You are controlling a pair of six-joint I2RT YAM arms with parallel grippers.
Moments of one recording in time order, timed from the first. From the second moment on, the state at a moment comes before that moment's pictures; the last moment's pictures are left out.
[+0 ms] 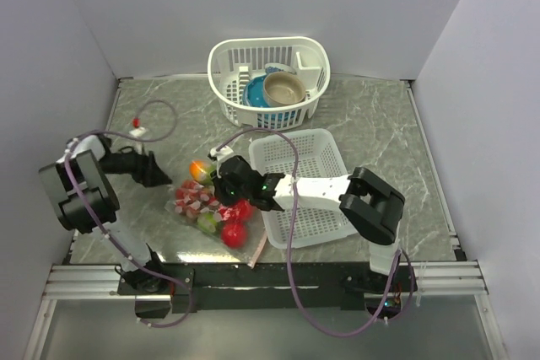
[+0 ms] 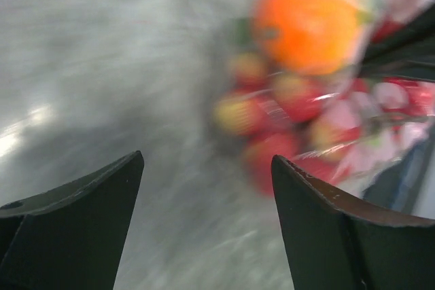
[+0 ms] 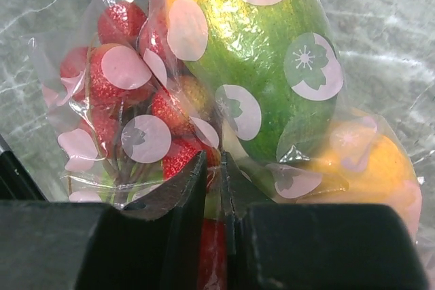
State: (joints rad) left arm 0.49 1.77 1.14 -1.06 1.01 1.11; right arm 1.10 1.88 1.22 0.03 0.09 0.40
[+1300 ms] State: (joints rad) left arm 0.37 1.81 1.22 -1.33 1.10 1.35; right arm 1.12 1.88 1.24 0.03 0.09 0.43
